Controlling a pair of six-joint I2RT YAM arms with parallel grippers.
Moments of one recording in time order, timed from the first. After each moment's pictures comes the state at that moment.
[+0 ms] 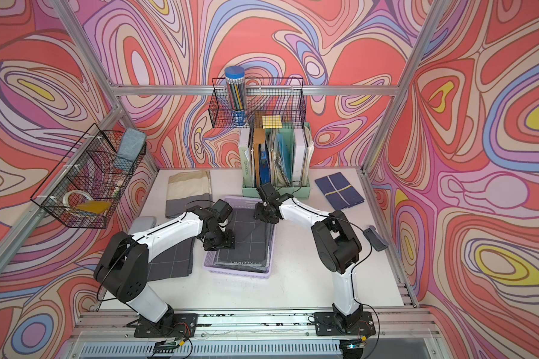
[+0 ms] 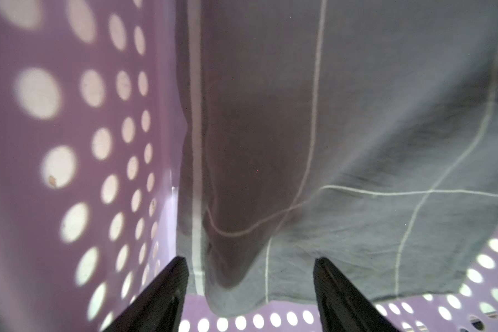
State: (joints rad) left arm -0.52 1.64 1.14 -0.92 0.09 -0.55; right arm 0.58 1.98 1.48 -0.51 -0.08 0.69
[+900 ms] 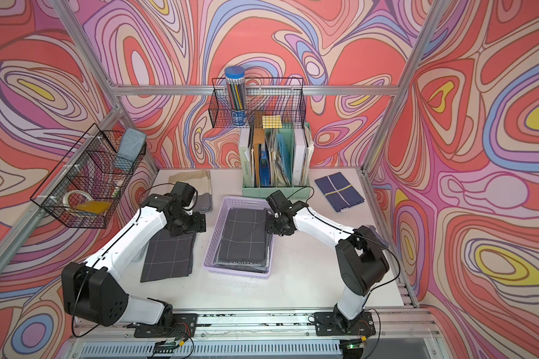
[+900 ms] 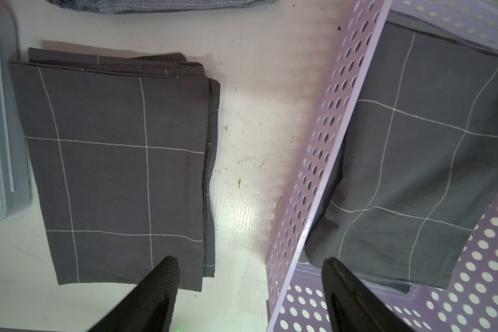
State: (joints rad) left arm -0.24 1.44 1.25 -1.12 -0.04 -0.41; right arm 0.59 1.73 1.24 -0.68 -0.04 0.59
